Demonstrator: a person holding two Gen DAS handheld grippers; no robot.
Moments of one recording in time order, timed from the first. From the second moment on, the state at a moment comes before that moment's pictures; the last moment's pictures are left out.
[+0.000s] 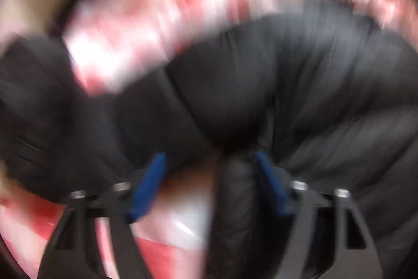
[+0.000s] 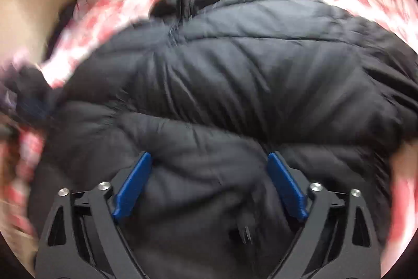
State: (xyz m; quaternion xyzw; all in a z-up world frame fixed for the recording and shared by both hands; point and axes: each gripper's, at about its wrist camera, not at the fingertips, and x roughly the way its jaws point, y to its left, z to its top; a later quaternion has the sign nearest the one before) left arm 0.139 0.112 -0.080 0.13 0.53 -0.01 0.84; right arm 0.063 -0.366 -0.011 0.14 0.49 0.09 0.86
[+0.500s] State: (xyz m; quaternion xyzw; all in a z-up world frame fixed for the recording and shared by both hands) left arm -0.072 0.198 -0.066 -0.15 0.60 -0.16 0.77; right arm -0.160 -0.444 -0.026 0.26 0.56 0.19 0.76
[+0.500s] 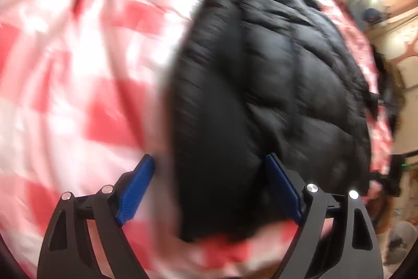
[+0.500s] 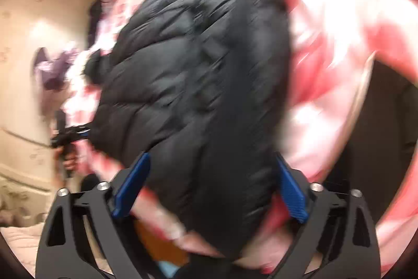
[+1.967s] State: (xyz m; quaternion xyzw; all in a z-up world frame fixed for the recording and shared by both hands) left arm 0.028 0.043 -0.048 -0.20 0.39 -0.09 0.89; right arm -0.068 -0.790 0.028 0.39 0.12 -0.10 0.91
